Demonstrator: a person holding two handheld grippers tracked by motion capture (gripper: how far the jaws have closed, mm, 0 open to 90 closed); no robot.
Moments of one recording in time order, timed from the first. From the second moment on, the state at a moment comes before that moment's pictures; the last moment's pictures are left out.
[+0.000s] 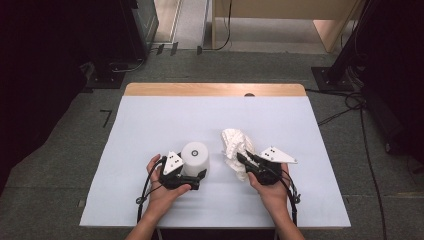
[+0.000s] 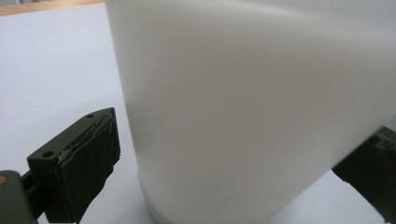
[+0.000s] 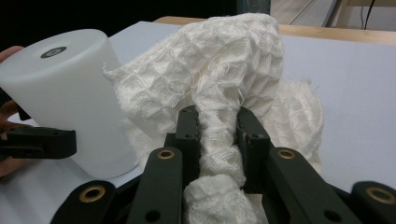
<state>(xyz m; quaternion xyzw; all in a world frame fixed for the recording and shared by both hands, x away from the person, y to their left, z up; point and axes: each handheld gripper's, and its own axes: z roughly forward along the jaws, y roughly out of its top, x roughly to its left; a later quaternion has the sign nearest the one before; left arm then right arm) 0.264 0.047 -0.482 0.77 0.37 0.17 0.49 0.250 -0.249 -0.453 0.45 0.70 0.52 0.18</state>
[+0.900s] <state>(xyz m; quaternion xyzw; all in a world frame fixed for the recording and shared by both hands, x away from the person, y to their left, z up) 0.260 0.043 -0.454 0.74 0.36 0.17 0.54 0.235 -0.240 -0.423 0.40 0.69 0.57 0.18</state>
